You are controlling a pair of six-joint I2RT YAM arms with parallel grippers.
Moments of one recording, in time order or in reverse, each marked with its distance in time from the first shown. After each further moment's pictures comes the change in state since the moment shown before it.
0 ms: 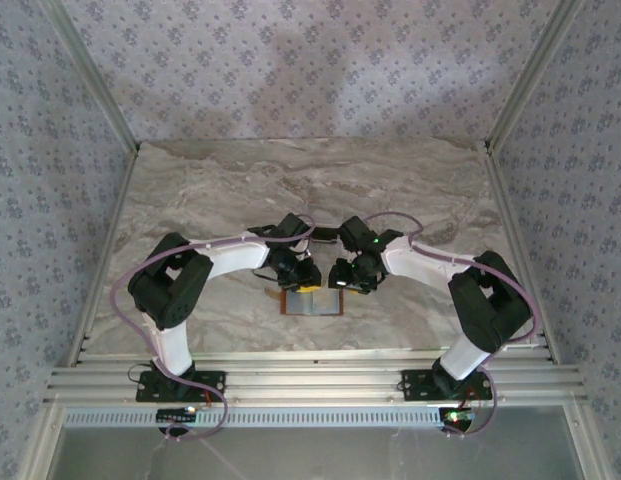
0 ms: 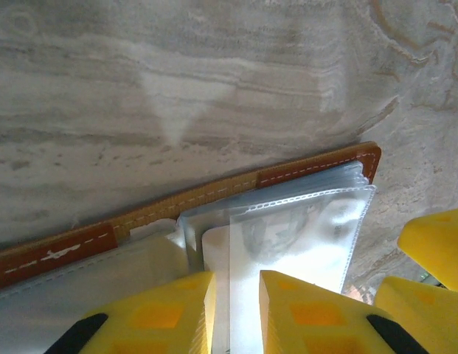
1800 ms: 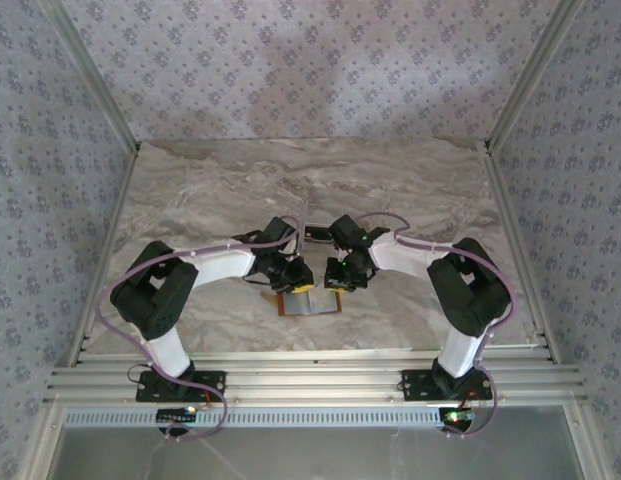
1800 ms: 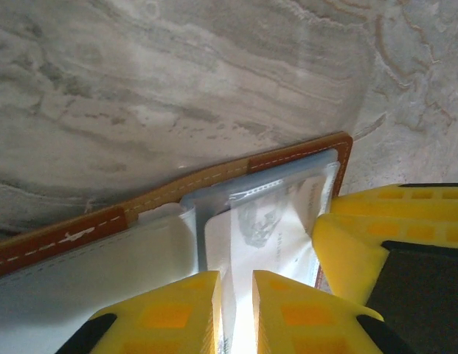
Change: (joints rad) left arm 0.034 -0.108 -0.151 0.143 0.020 -0.135; right arm 0.009 0.134 0.056 0.062 -0.053 -0.023
